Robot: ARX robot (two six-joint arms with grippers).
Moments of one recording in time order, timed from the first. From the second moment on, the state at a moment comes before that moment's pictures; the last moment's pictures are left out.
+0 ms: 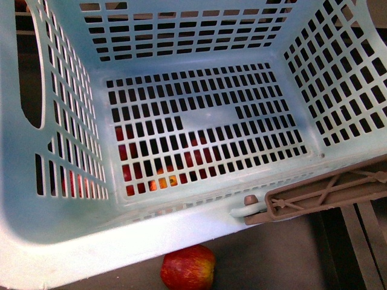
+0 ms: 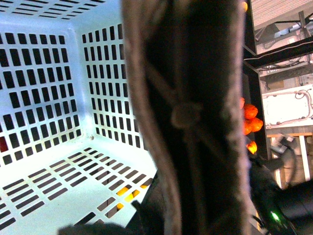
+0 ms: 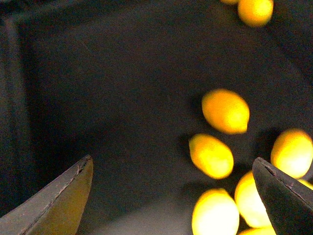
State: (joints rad) left arm -0.81 1.60 1.28 -0.18 0.02 -0.96; right arm -0.59 1.80 0.70 0.54 -0.13 0.00
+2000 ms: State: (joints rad) left arm -0.81 1.60 1.28 -0.18 0.03 -0.96; right arm -0.60 2.51 1.17 0.18 -0.04 0.19
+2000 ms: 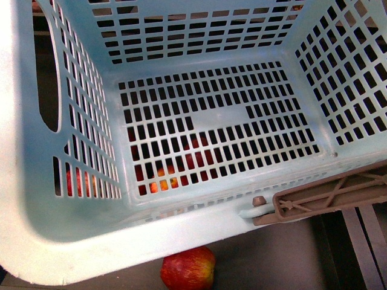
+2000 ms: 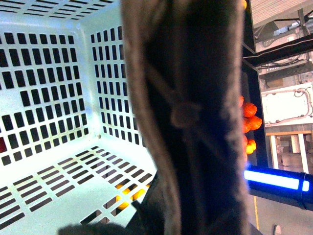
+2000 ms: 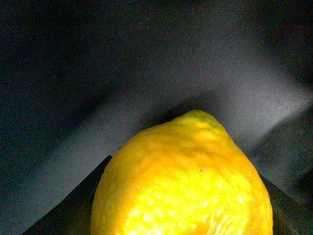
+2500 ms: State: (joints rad) left arm -0.81 1.60 1.28 -0.18 0.03 -0.96; right arm -0.62 1.96 0.85 0.31 -0.37 0.05
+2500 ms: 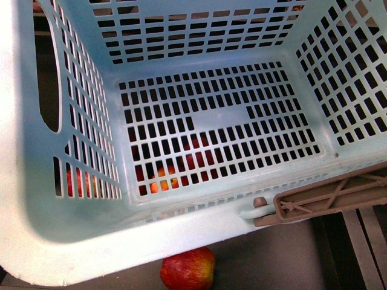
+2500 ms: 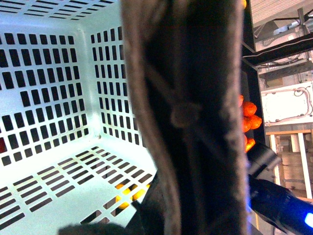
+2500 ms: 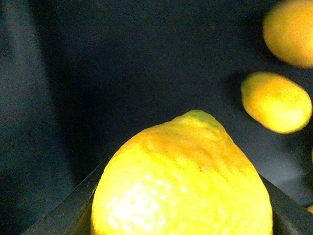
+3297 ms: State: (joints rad) left arm -0.81 1.60 1.28 -0.18 0.03 -0.96; right arm -0.05 1.15 0.55 0.34 -0.51 0.22
